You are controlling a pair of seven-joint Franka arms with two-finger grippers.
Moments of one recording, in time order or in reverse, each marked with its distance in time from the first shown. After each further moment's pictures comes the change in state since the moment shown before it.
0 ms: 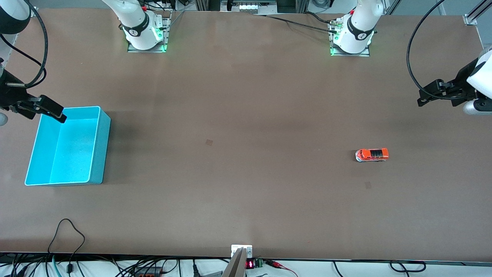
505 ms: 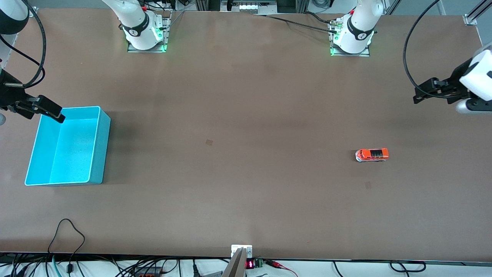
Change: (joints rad) left arm -0.004 0.000 -0.028 -0.006 0.000 -0.051 -0.011; right arm 0.000 0.000 -0.004 0.000 0.000 -0.001 0.000
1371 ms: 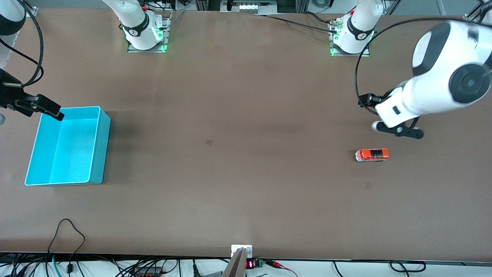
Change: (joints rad) left arm -0.052 0.208 -0.118 -0.032 0.009 -0.033 0.100; right arm -0.013 0.000 -0.008 -0.003 0.000 -0.039 0.001
